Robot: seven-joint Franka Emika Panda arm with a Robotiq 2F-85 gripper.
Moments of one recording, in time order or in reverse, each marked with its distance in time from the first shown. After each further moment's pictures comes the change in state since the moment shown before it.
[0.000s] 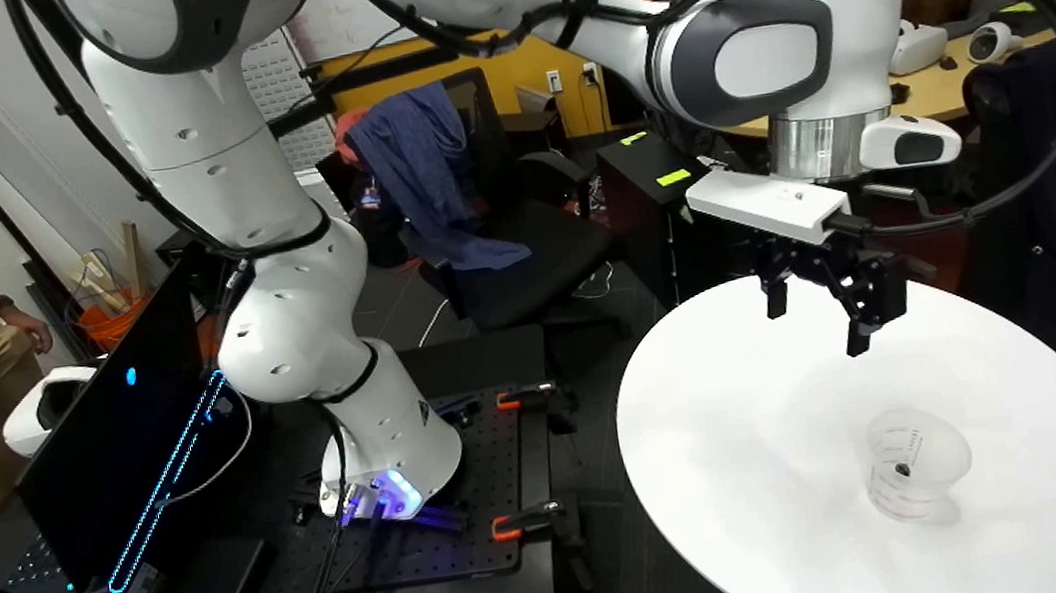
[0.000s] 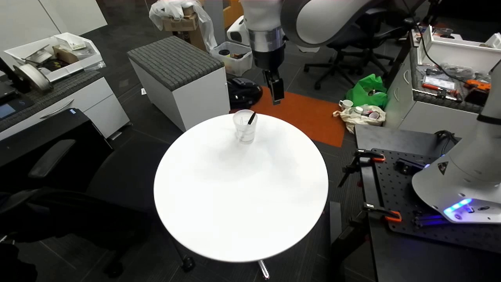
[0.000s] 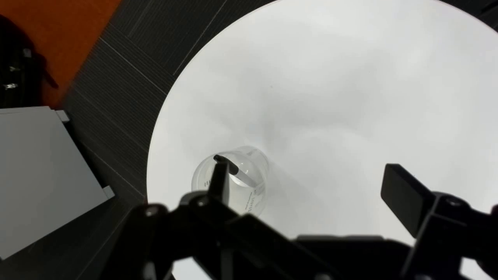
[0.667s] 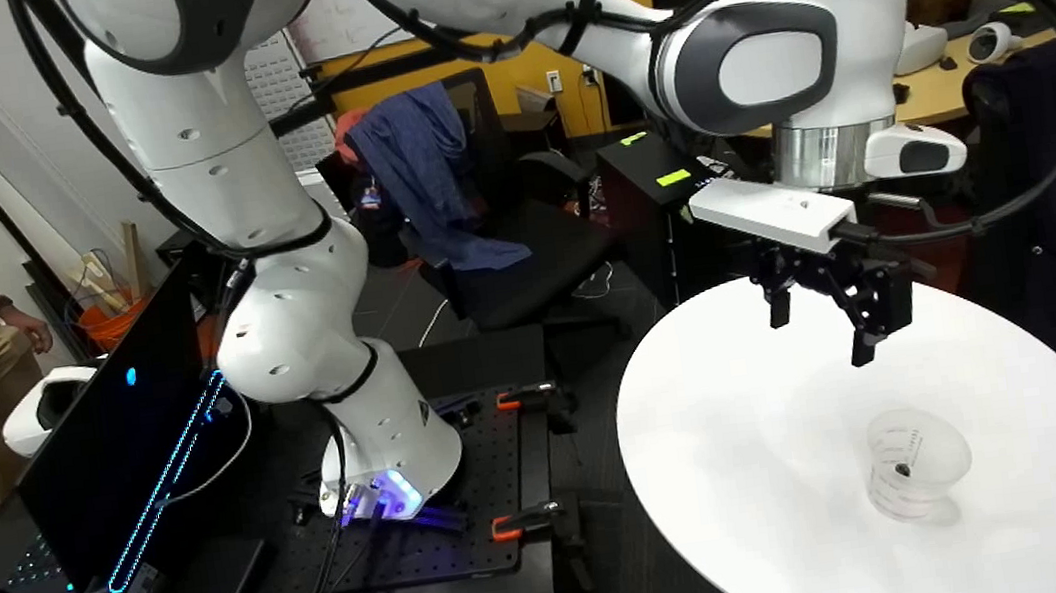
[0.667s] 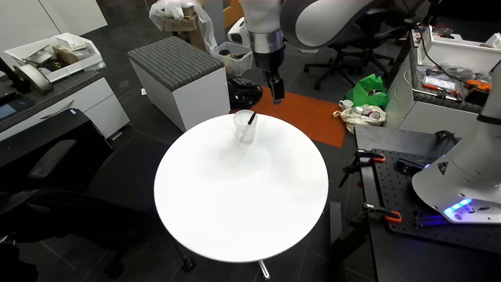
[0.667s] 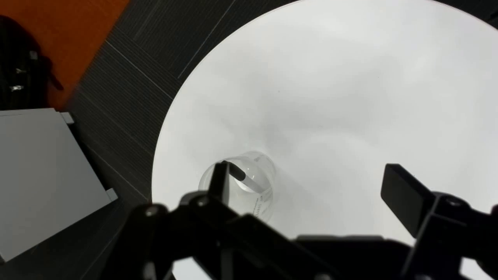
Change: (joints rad) arm -0.012 0.011 0.000 0.000 -0.020 0.008 -0.005
